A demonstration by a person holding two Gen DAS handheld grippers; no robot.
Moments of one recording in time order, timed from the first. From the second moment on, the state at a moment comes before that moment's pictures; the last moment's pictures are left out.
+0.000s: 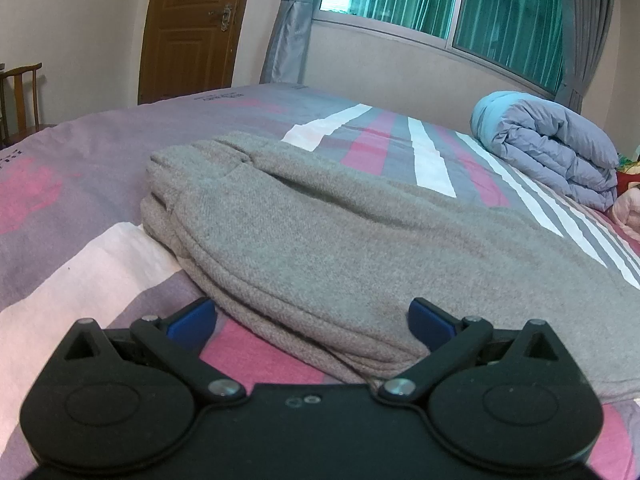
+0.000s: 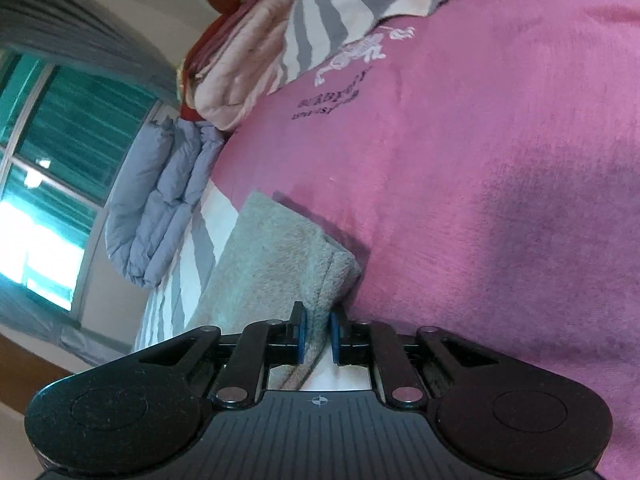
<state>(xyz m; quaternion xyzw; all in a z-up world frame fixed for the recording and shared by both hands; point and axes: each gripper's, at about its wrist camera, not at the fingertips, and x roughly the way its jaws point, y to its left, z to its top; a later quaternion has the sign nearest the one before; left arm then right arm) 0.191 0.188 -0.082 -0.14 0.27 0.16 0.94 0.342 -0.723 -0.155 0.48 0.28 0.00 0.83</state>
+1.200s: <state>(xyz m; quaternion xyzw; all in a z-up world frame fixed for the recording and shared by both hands) 0.160 0.206 -0.072 -0.17 0.21 0.20 0.94 0.345 -0.628 -0.057 0.34 0.21 0.05 0.91</state>
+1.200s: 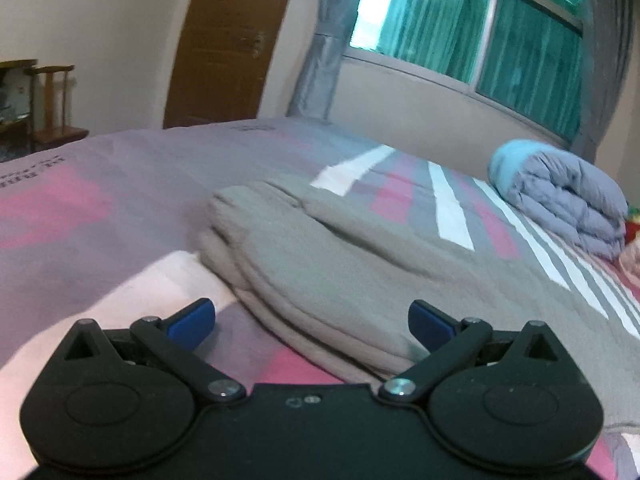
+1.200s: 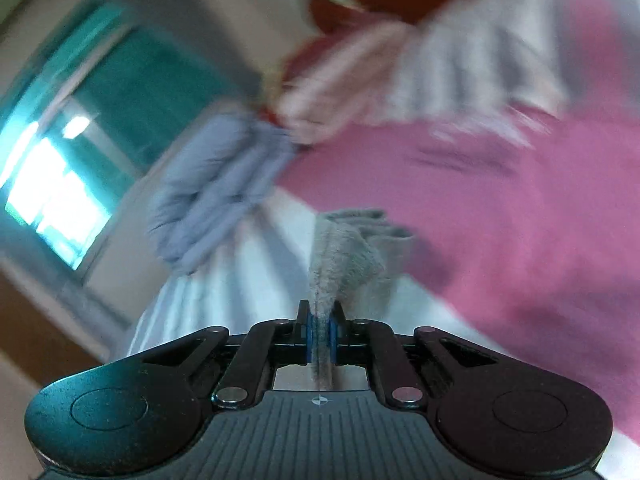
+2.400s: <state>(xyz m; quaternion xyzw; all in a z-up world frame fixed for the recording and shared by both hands) 0.128 0.248 -0.075 -0.22 0.22 0.24 0.92 0.286 -0.265 -0.089 0.09 0.29 0.45 0.84</state>
